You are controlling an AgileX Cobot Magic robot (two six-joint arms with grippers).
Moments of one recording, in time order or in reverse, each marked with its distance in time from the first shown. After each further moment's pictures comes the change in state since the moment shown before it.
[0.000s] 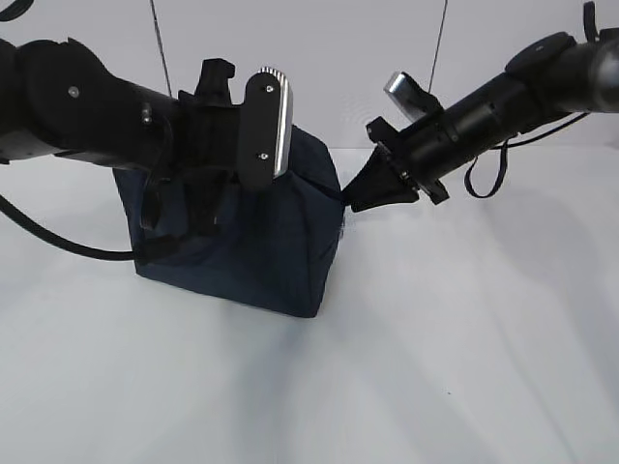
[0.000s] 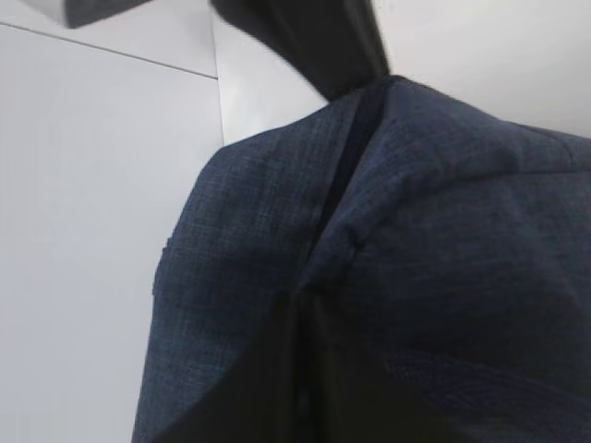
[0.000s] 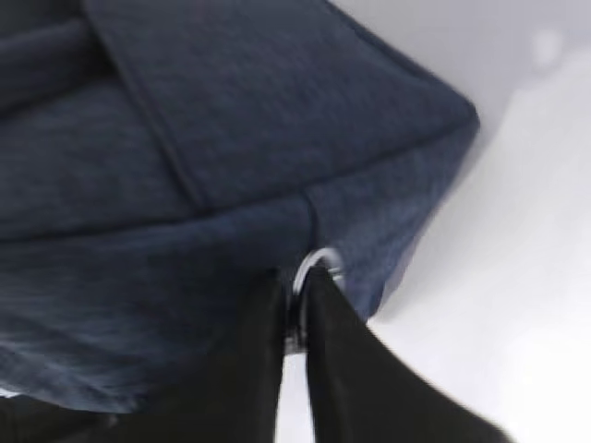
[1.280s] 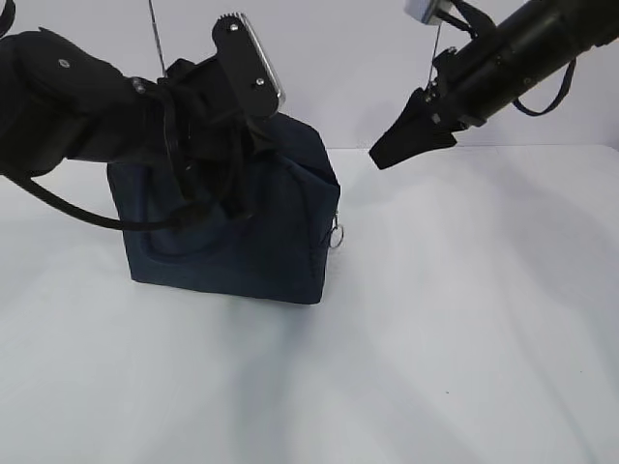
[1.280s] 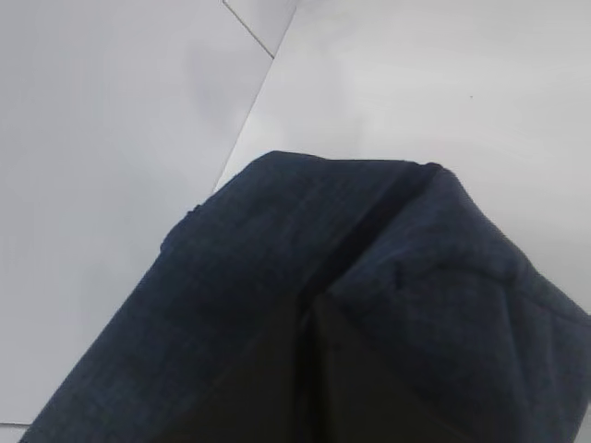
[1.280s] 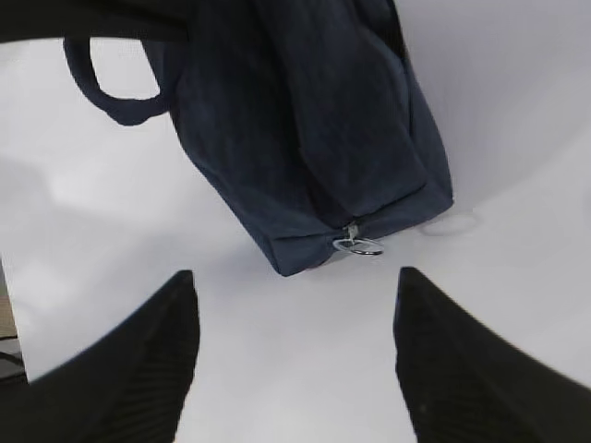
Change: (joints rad) left arm 0.002 0.000 0.000 -0.544 -0.062 0.000; right arm -0.002 -0.283 0.051 -0.189 0.023 -0.605
